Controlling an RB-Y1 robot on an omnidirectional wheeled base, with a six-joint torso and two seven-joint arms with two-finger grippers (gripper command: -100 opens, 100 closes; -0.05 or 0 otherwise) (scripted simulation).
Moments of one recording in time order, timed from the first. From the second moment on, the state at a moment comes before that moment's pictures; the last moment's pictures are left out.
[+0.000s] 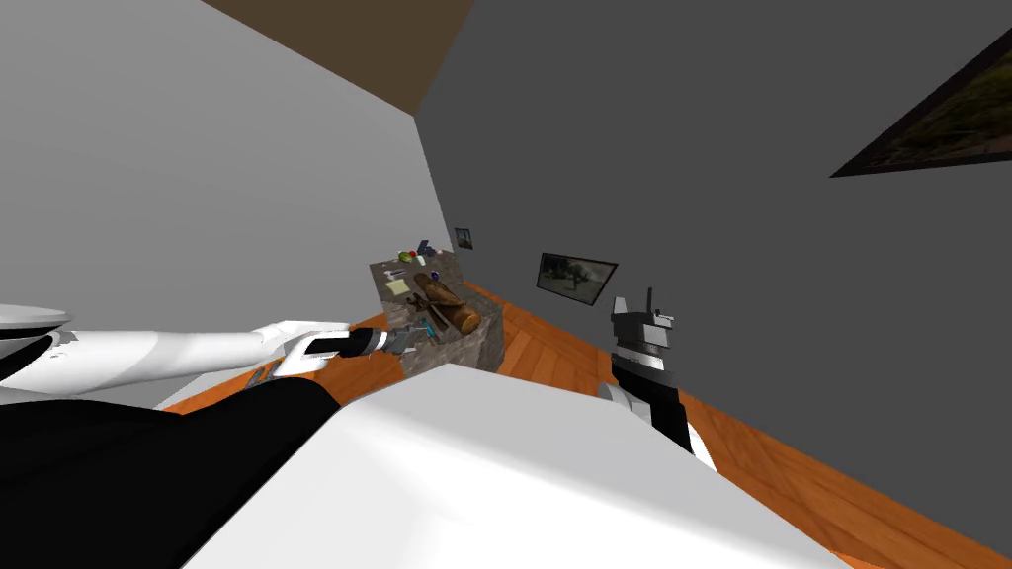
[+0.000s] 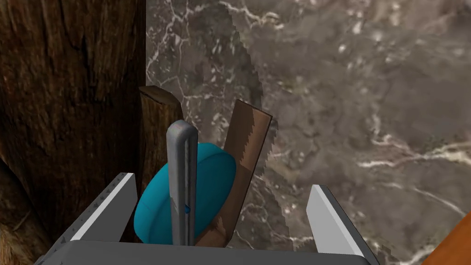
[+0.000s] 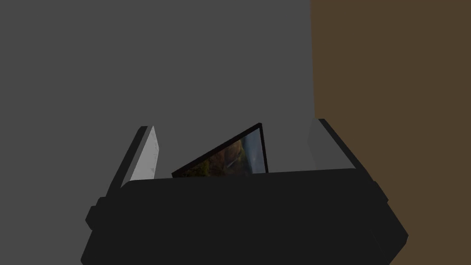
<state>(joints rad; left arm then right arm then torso) 0.85 1.81 -0.19 -1.69 0.20 -0.41 1.22 0.51 0.02 -0.05 -2.31 0.03 -0.43 -0.05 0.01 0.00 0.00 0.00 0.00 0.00</state>
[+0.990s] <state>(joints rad) 0.92 2.00 -0.20 -1.63 0.20 -0.38 1.40 0.51 0.02 -0.05 -2.31 0.03 -0.43 -0.05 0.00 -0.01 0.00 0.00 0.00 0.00</state>
